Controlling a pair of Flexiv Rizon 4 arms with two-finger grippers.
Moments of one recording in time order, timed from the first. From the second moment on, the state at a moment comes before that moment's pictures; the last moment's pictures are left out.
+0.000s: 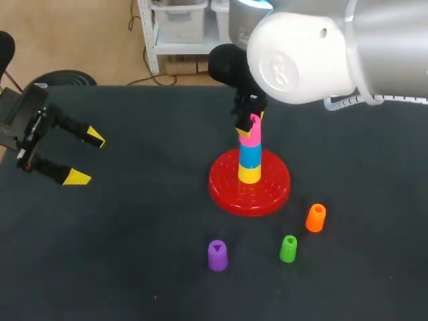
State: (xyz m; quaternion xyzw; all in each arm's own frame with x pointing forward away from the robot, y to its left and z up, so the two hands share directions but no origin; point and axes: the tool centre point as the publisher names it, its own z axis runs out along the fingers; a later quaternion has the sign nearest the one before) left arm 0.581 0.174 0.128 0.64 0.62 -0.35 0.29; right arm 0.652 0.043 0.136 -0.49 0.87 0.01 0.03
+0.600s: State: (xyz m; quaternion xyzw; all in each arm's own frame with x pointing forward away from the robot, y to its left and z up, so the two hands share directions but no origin) left arm 0.581 0.174 0.128 0.64 0.62 -0.35 0.29; right arm 0.648 0.039 0.129 -0.49 0.87 0.01 0.01
